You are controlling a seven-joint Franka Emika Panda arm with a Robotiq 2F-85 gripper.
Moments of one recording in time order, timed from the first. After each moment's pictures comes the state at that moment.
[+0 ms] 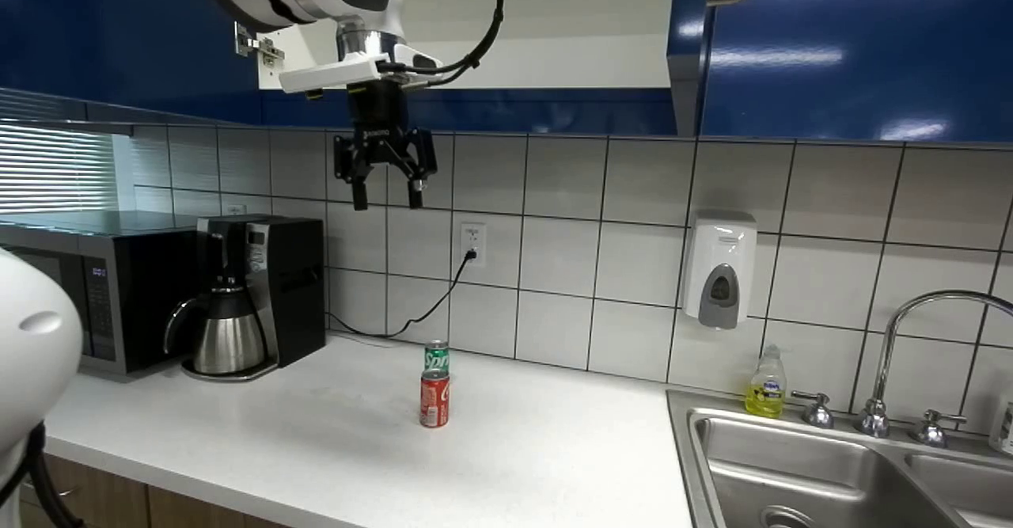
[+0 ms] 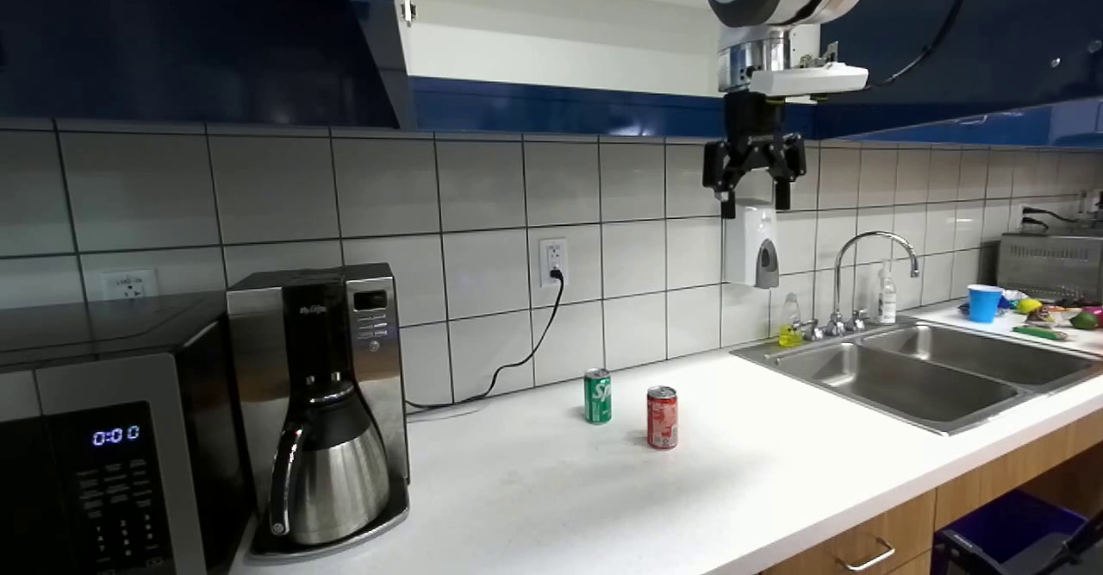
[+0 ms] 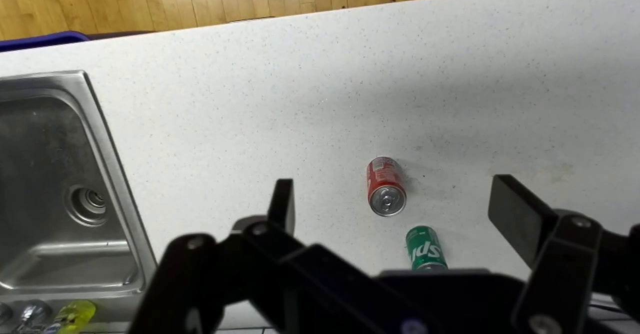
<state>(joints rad) -0.03 -0.44 -0.01 -2.28 -0.11 1.88 0.04</state>
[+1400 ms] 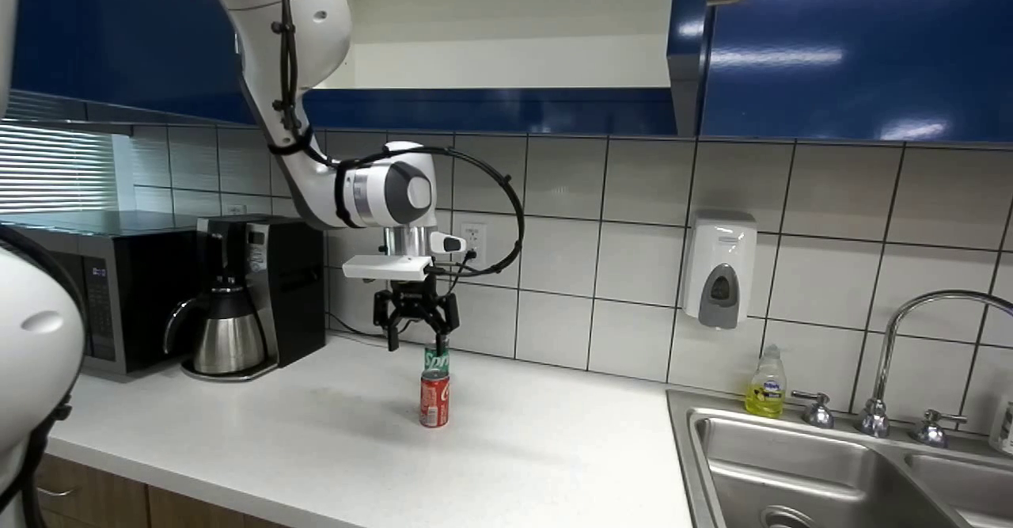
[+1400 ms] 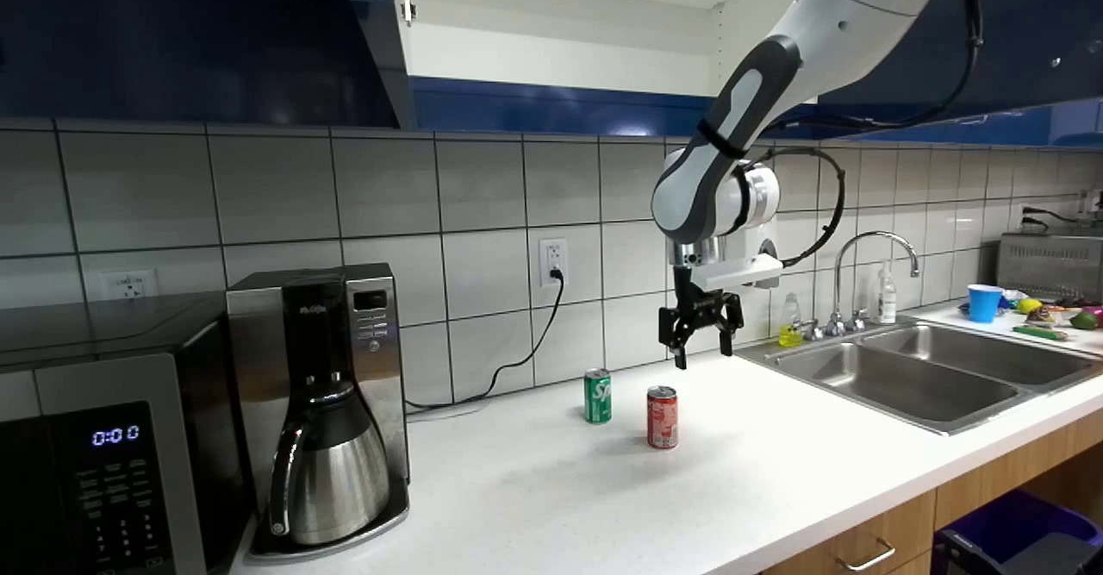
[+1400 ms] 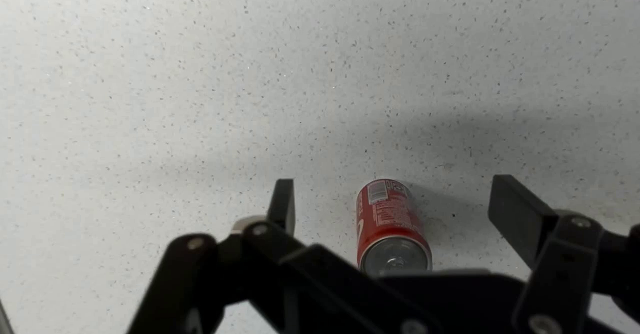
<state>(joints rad) -0.02 0.16 -0.01 -2.27 -0.14 2.42 0.05</state>
